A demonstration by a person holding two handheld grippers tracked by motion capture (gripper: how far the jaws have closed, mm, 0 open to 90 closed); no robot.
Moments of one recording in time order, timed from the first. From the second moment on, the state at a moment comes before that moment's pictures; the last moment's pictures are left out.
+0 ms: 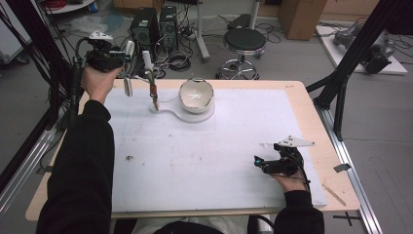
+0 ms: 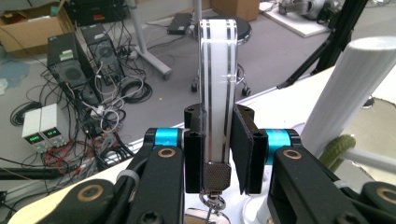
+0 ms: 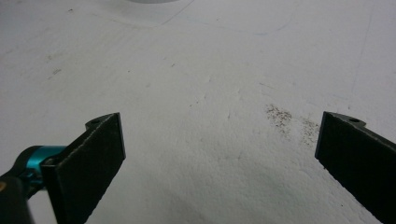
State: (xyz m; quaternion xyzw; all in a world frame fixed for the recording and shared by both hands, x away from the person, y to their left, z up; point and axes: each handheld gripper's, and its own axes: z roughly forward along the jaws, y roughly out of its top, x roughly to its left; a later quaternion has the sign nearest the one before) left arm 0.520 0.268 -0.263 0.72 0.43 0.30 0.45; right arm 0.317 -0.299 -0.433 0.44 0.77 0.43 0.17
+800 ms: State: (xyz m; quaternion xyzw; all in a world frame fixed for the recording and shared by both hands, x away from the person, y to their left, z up) left arm 0.514 0.249 -0.262 0.73 0.43 0.27 0.47; right arm 0.316 -0.300 -0.433 0.44 0.76 0.44 0.17
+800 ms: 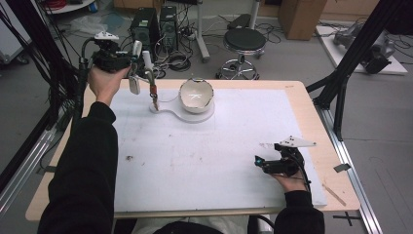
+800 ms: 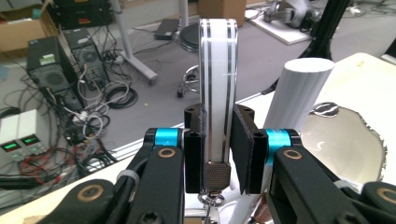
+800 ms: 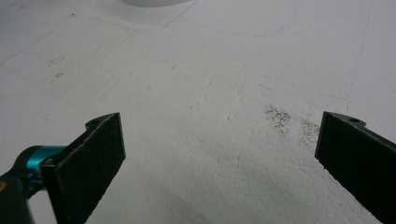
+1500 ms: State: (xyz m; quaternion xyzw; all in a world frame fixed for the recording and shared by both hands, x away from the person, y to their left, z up) left arm 0.514 0.238 -0.275 0.74 0.42 0.25 0.46; right arm 0.315 -0.301 -0.432 0.44 0.76 0.44 0.18
